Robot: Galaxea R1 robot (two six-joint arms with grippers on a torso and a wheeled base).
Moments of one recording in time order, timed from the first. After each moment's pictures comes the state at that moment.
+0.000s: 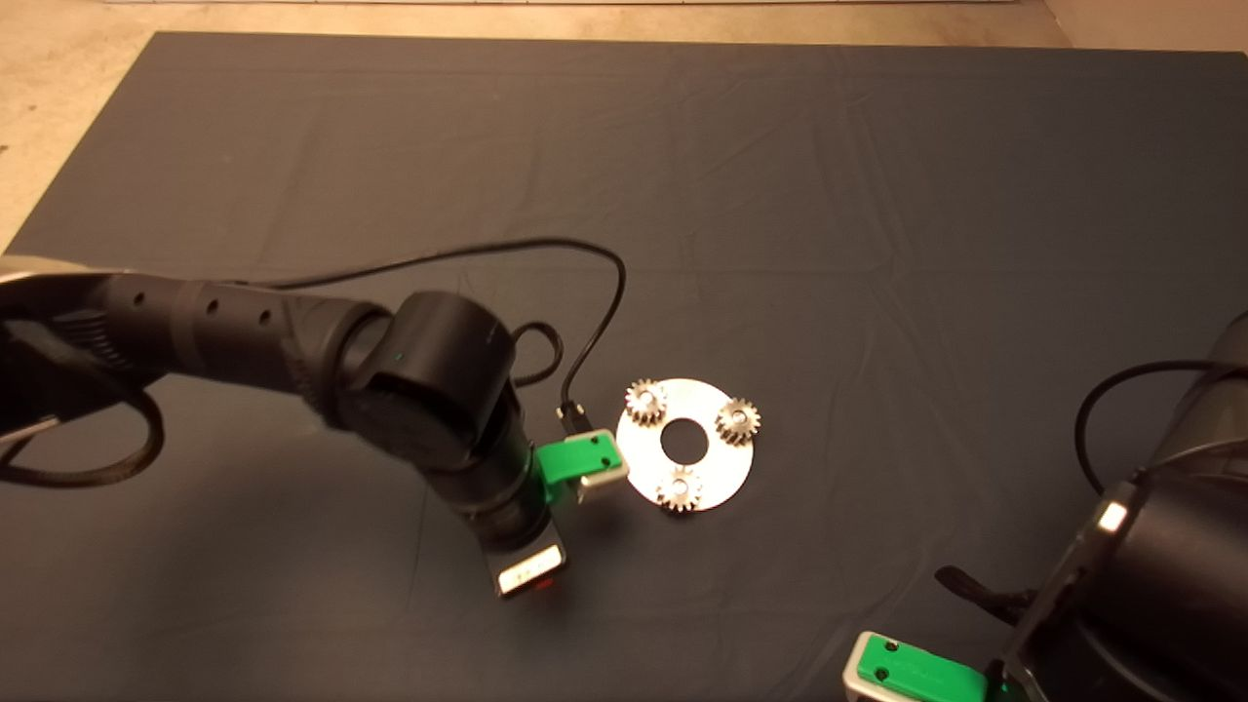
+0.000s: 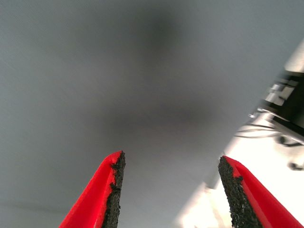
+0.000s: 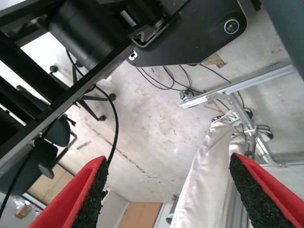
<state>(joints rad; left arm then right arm) -0.24 2.54 -0.66 0.30 1.52 -0.80 0.13 2.53 -0.35 0.02 -1.53 1.38</state>
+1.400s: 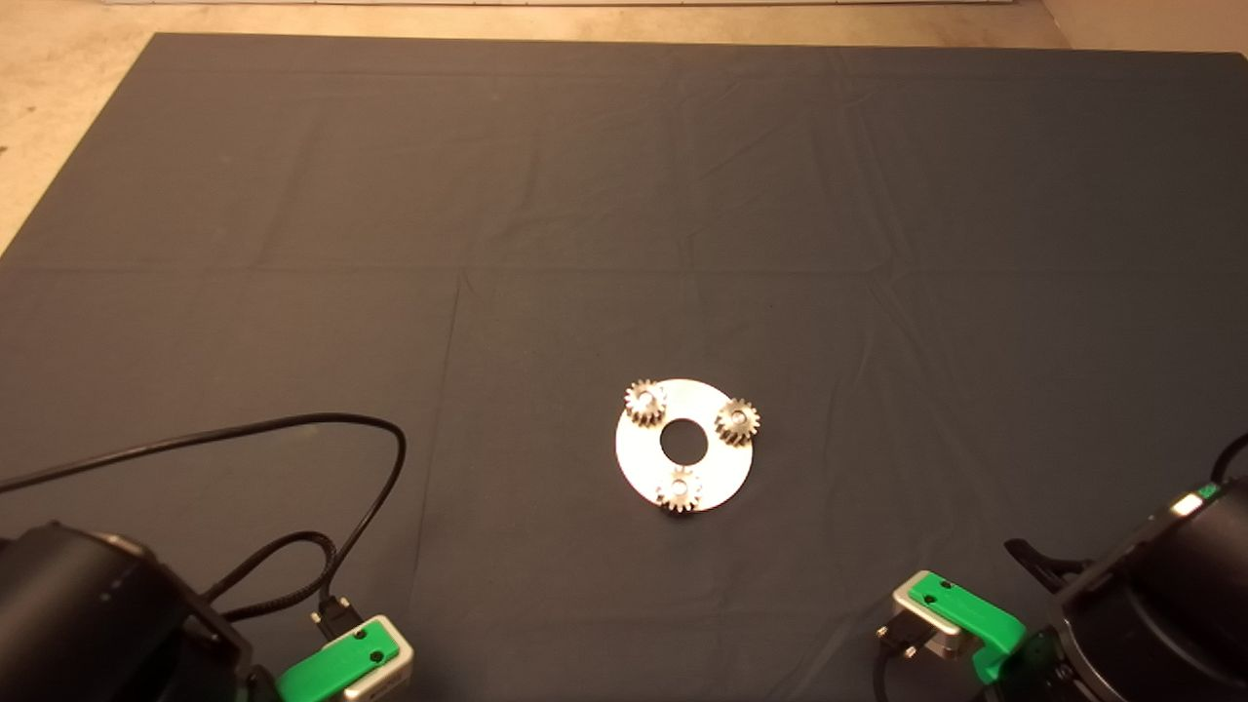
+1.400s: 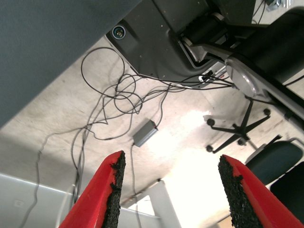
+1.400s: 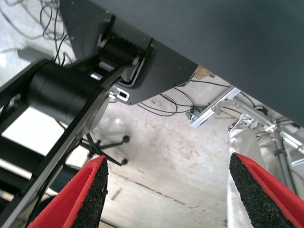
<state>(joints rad) -0.07 2.10 -0.30 0.25 1.53 -1.13 0.03 2.25 -0.35 -0.24 -1.53 1.44</state>
